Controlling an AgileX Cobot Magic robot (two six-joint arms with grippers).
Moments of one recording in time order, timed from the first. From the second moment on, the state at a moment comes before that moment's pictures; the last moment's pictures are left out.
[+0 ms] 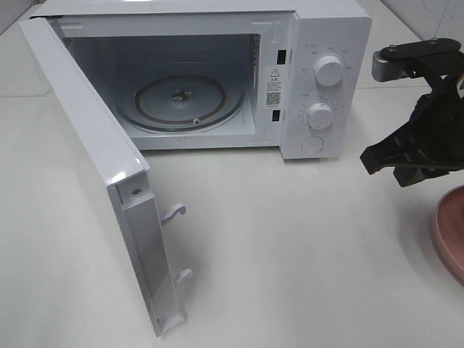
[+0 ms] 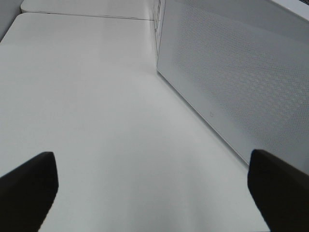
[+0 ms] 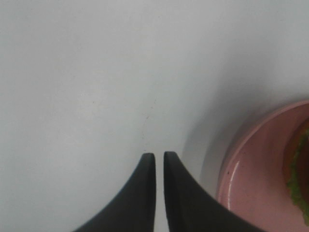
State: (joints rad) left arm 0.02 -0.01 -0.52 -0.14 1.08 0.03; right arm 0.36 1.41 -0.87 -0.17 0.72 0.11
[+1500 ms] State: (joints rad) left arm 0.02 -0.01 -0.52 -0.14 1.08 0.03; right arm 0.27 1.41 -0.92 -0.22 0.96 -0.12
